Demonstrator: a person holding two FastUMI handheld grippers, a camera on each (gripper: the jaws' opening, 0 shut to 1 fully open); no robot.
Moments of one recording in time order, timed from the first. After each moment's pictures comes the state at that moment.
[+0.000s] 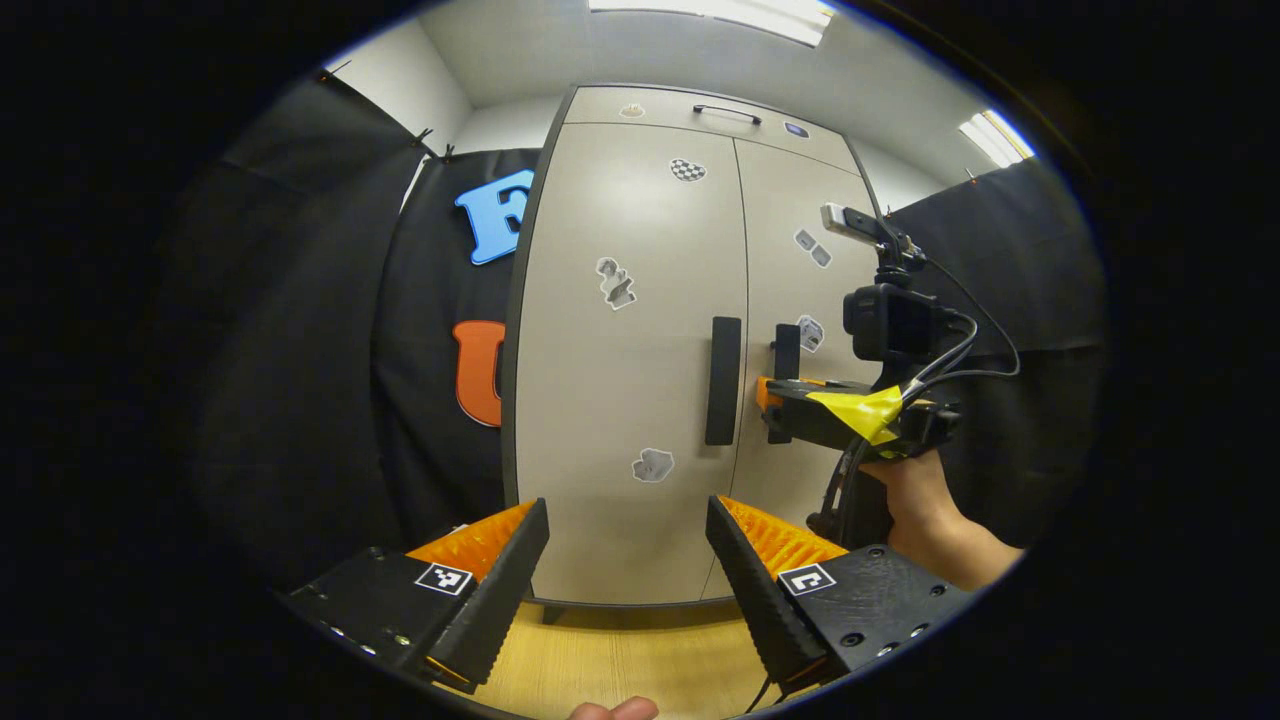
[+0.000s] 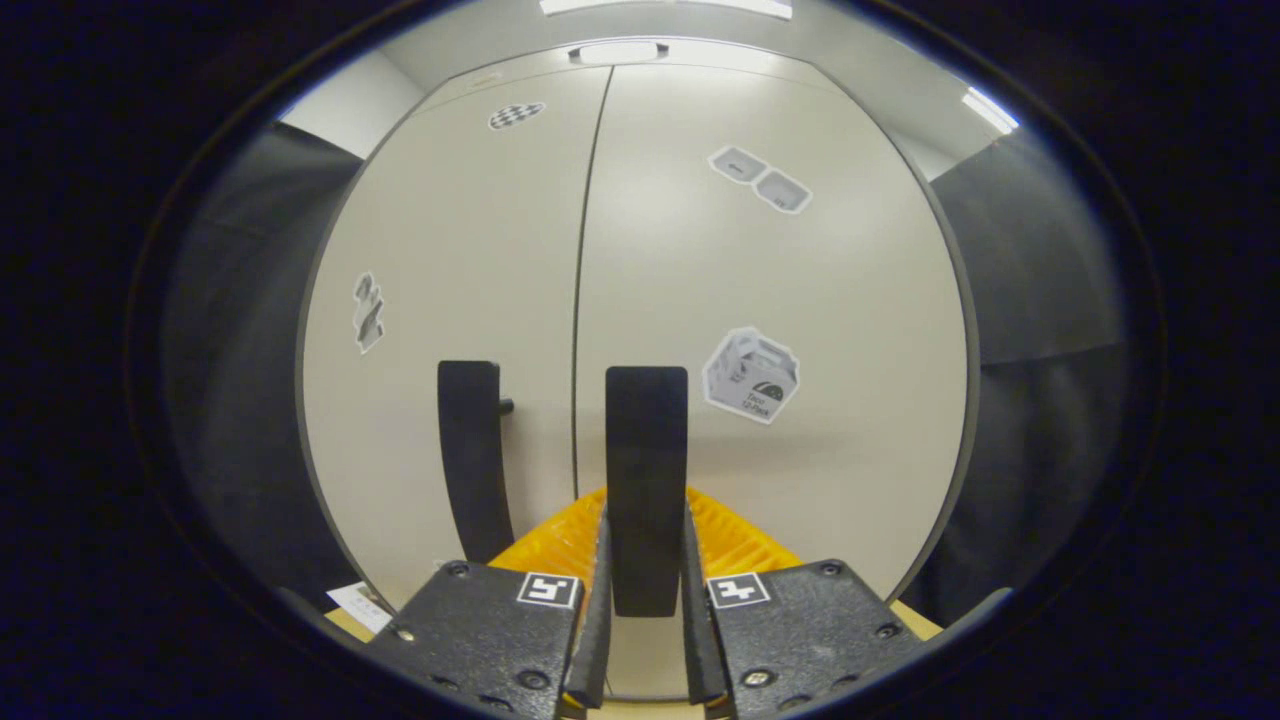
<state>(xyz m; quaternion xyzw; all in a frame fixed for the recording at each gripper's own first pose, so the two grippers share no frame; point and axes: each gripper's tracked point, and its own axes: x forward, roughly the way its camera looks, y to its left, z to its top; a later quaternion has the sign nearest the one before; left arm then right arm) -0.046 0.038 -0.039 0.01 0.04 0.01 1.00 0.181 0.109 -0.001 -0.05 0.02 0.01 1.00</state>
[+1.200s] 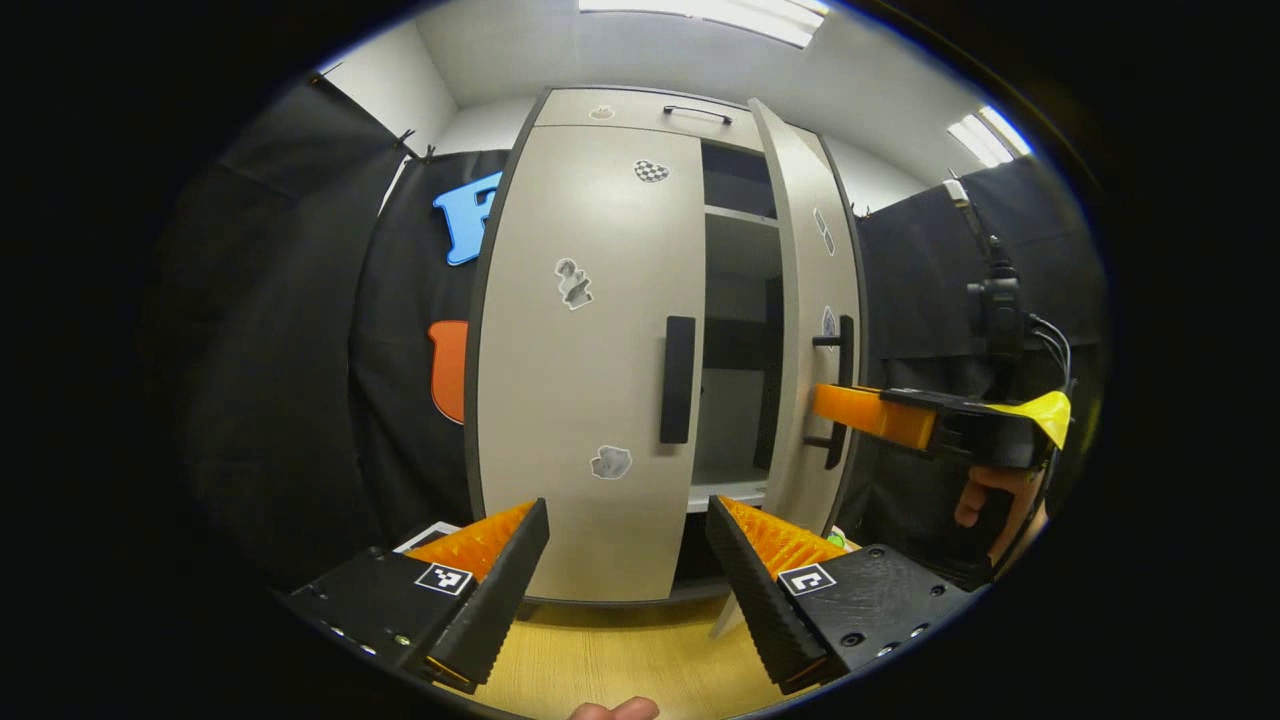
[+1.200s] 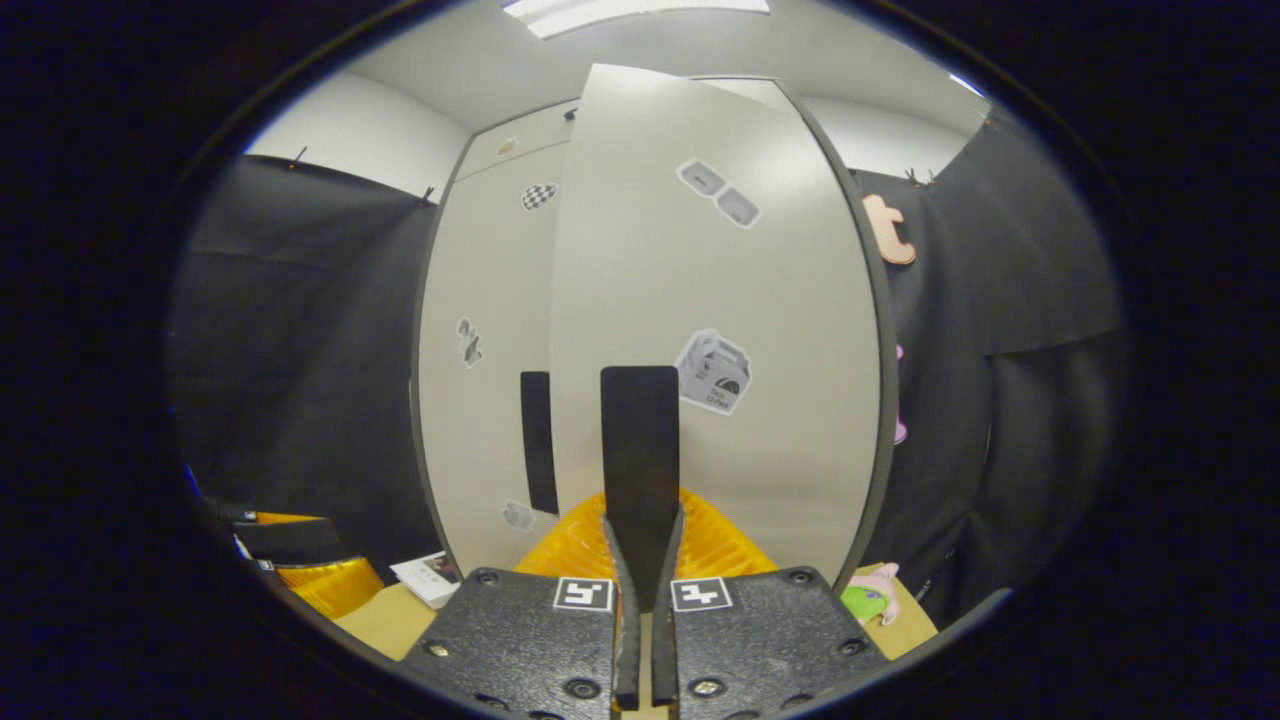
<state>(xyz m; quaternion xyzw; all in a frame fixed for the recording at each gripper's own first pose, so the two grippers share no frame) -0.051 -0.009 -0.041 0.01 0.04 -0.02 1.00 0.046 0.054 0.008 -0.03 0.02 0.12 0.99</state>
